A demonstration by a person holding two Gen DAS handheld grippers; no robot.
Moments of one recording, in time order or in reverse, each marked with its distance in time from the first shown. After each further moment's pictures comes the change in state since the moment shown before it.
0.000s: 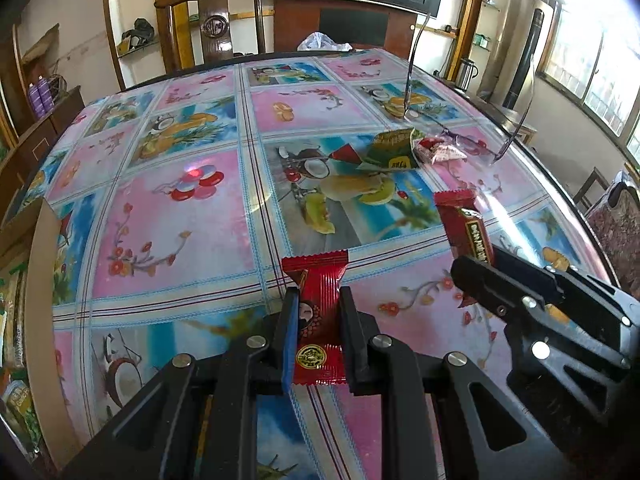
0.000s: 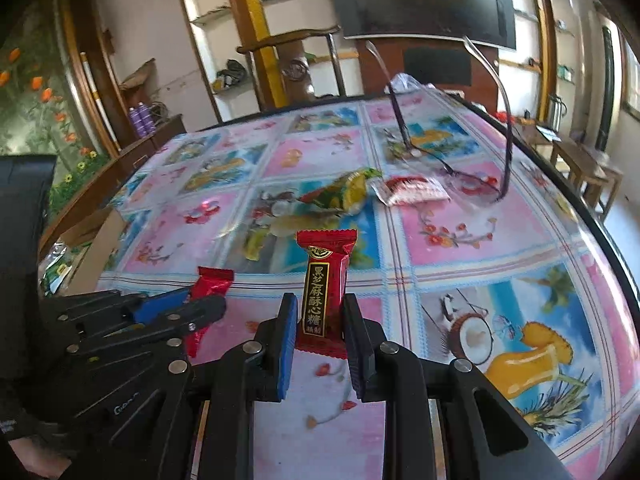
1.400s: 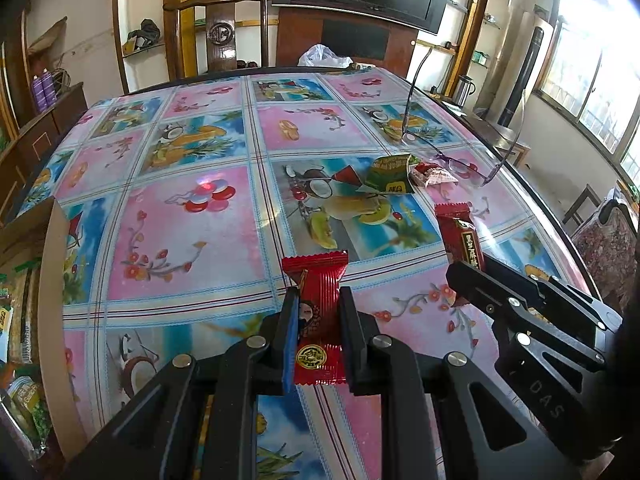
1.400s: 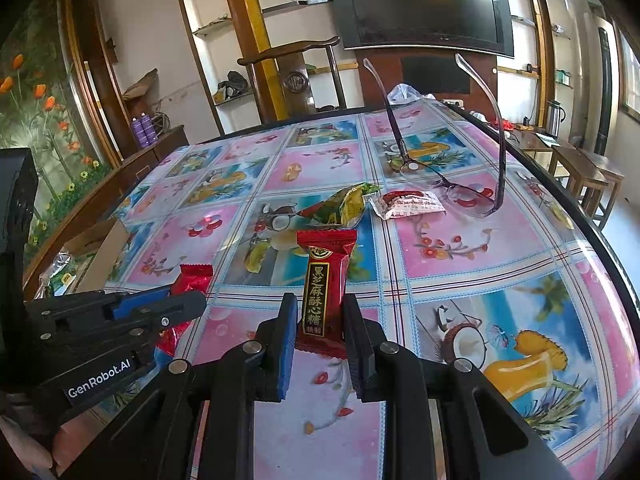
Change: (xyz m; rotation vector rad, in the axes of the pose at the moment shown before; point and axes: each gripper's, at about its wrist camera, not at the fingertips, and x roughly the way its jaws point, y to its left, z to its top) left arm -0.019 0.006 0.002 -0.032 -0.038 -0.028; right arm -0.005 -0.005 0.003 0.017 -0.032 -0.001
